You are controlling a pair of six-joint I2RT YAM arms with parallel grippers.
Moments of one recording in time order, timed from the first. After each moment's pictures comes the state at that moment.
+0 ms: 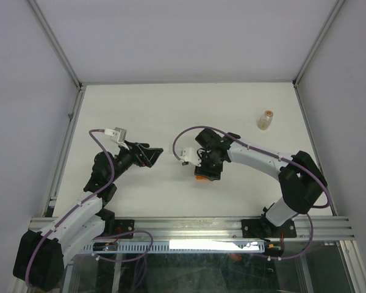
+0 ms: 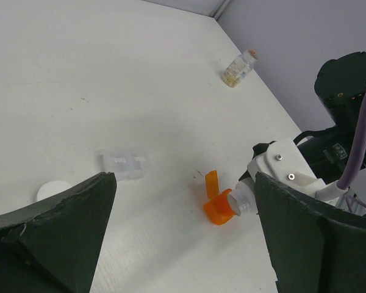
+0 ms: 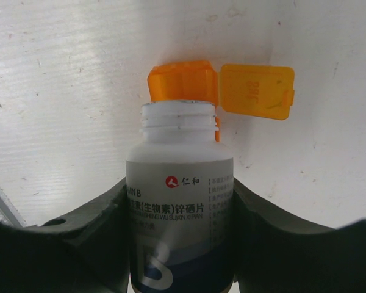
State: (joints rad) left arm -0.36 0.79 0.25 0.53 0.32 -0.55; right arm 0.80 1.57 1.07 -0.82 -0.16 -0.69
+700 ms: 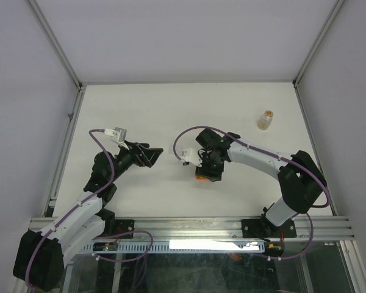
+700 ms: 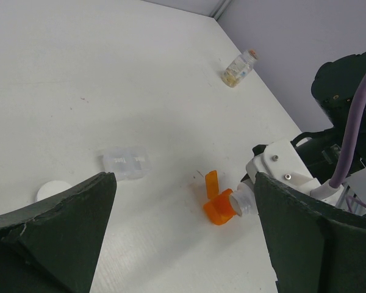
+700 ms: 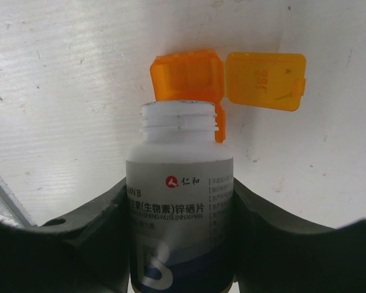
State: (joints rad) left arm -0.36 0.79 0.25 0.53 0.32 -0.55; right arm 0.79 1.58 1.06 -0.83 -0.16 -0.68
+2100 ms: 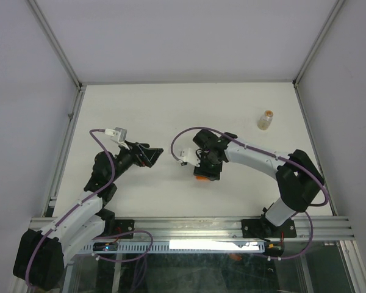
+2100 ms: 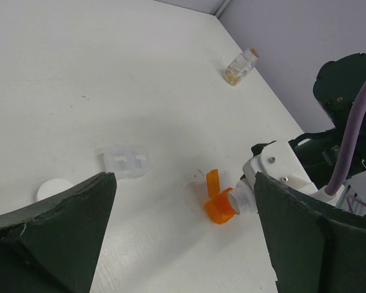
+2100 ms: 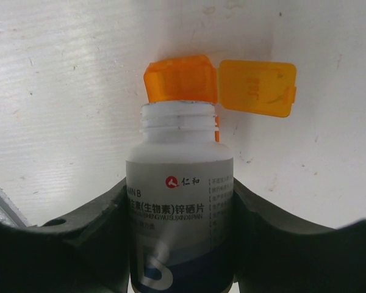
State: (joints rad) left arm -0.36 0.80 0.25 0.53 0.32 -0.55; right arm 0.81 1.60 1.08 -0.83 -0.11 -0.66
